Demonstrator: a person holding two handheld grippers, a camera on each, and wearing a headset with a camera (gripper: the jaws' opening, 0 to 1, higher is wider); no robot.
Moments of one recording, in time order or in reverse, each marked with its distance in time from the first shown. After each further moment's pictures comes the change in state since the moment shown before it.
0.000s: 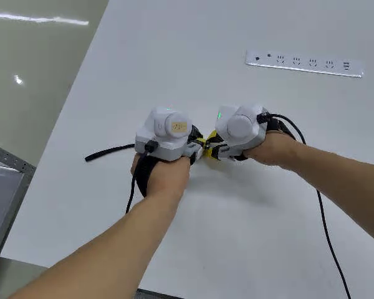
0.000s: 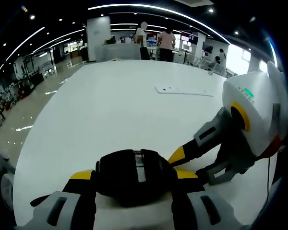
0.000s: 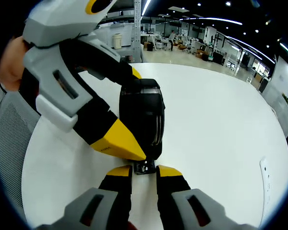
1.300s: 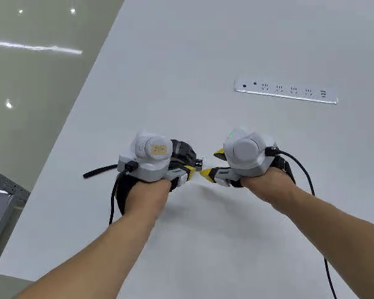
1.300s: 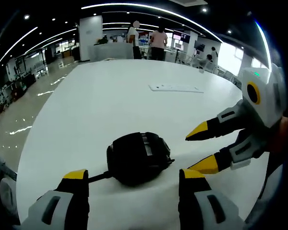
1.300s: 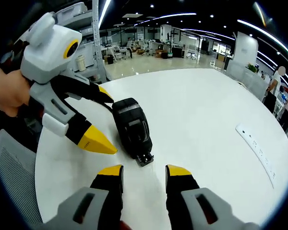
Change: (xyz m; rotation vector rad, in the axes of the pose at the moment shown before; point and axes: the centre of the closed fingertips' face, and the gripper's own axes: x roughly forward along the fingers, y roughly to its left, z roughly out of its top) left arm -0.032 0.008 -0.014 0.036 0.010 -0.077; right arm -0.056 0.009 0.003 0.309 -0.079 -0.240
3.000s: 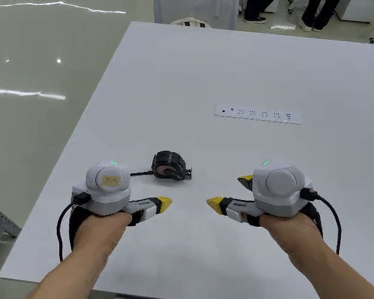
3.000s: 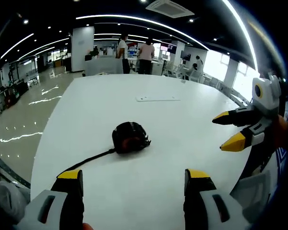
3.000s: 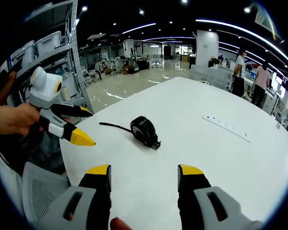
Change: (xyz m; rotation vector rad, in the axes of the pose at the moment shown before) left arm -0.126 0.005 -0.029 0.027 -0.107 -0.105; right arm -0.141 0.075 0.003 0.256 -0.140 -0.217
